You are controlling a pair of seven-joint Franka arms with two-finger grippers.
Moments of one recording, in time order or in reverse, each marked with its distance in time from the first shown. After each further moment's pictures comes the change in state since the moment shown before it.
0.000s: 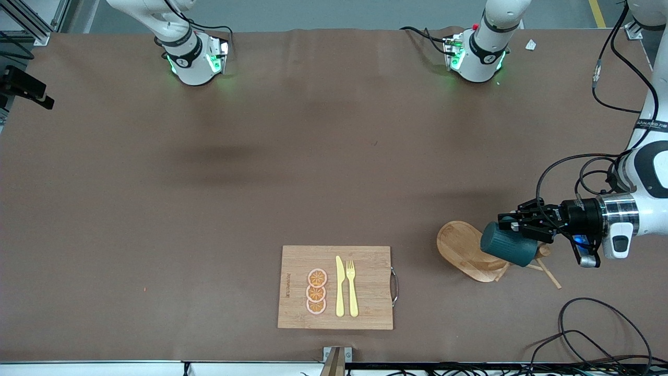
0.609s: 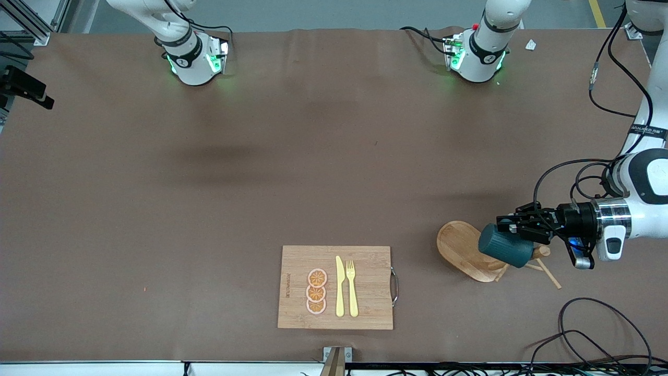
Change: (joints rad) left arm 0.000 0.035 0.025 -0.005 0.000 0.000 0.072; right arm 0.000 0.000 -0.001 0.000 0.000 0.000 0.000
